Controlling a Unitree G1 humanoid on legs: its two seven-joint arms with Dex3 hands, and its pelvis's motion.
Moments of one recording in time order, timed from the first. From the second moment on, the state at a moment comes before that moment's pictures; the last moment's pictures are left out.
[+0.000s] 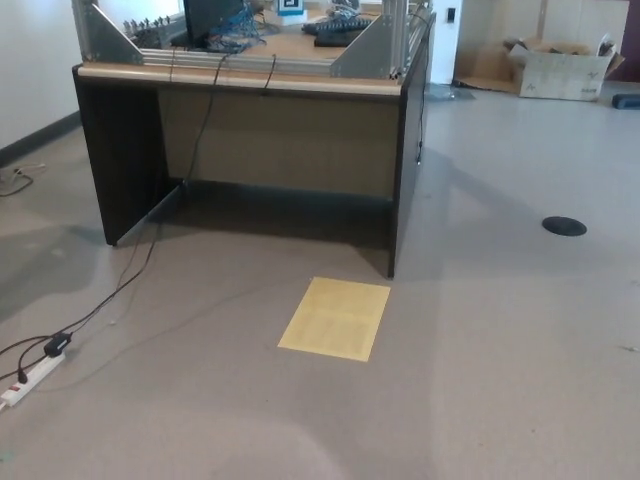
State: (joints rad) left_arm 0.01 0.50 0.05 0.83 0.21 -0.37 0.03; right_arm -0.14 -0.33 0.03 0.90 -0.16 -0.28 0.01
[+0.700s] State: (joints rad) left_arm 0.00 0.52 0.09 0.88 0.19 -0.70 0.04; right_arm -0.17 -0.37 0.03 1.00 -0.16 -0.55 0.01
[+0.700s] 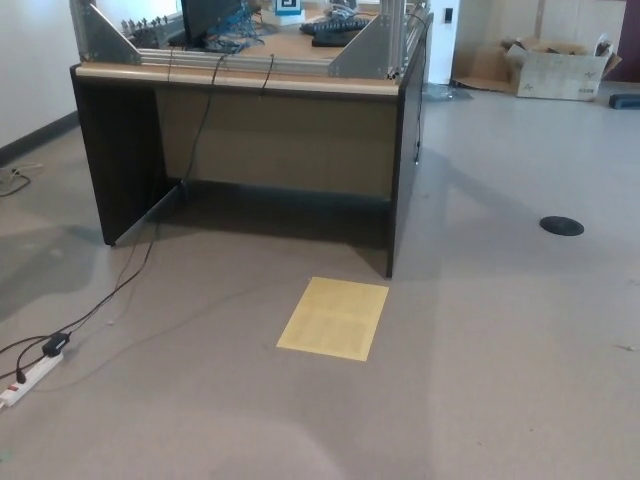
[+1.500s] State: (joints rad) left_arm -0.45 0.74 0.11 0.04 0.11 -0.59 -0.11; right_arm -0.22 -0.32 0.04 1.04 -0.16 -0.59 0.01
